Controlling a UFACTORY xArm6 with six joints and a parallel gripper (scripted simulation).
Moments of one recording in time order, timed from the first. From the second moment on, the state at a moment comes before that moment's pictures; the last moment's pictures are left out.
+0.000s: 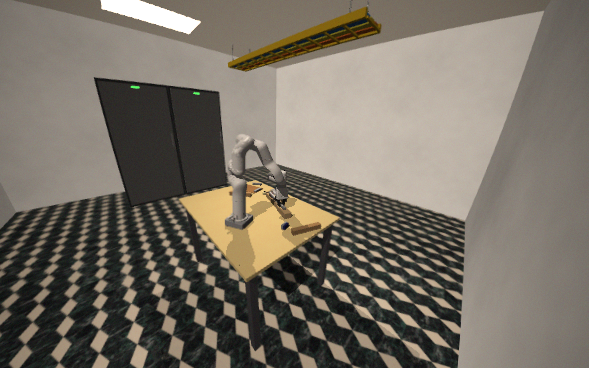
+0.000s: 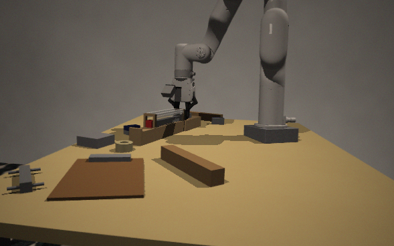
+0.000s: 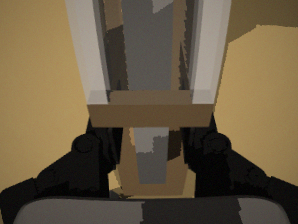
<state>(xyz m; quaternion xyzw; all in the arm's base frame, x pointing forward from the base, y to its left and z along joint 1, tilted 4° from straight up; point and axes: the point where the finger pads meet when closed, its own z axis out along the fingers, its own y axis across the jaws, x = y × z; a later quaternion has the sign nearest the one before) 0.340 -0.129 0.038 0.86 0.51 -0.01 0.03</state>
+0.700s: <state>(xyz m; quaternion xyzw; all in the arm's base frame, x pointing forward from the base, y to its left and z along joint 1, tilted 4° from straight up) 0.339 -0.129 0.041 0.86 0.51 -0.01 0.03</state>
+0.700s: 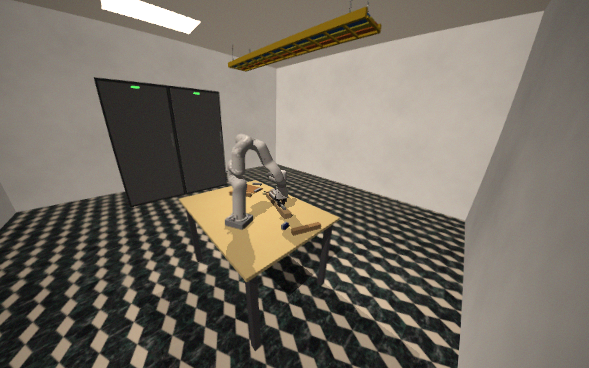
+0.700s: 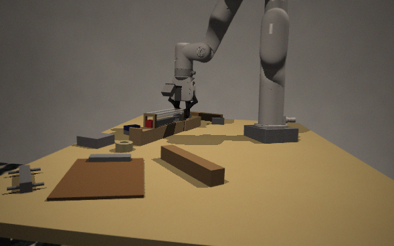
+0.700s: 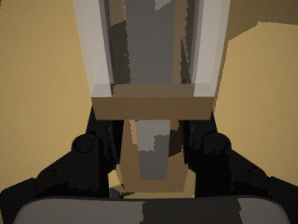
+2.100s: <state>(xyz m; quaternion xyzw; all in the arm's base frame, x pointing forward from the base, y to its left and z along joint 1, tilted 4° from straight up) 0.291 -0.211 0.081 0.86 0.51 -0.01 0.03</state>
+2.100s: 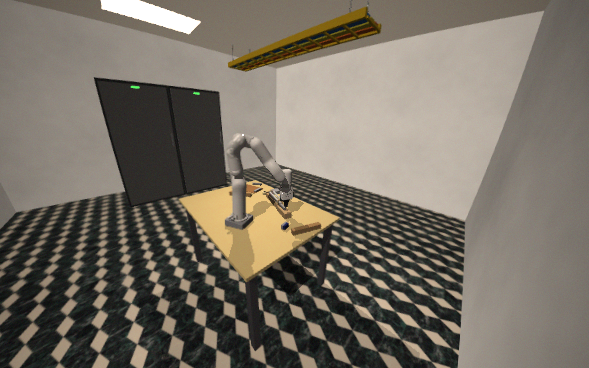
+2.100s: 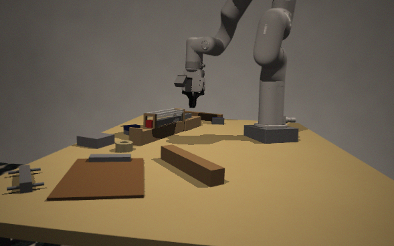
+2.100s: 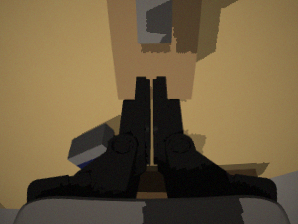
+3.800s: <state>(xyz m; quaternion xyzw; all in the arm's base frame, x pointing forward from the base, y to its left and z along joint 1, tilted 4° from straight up) 0.304 -0.197 0.040 0.86 0.51 -0.01 0.03</state>
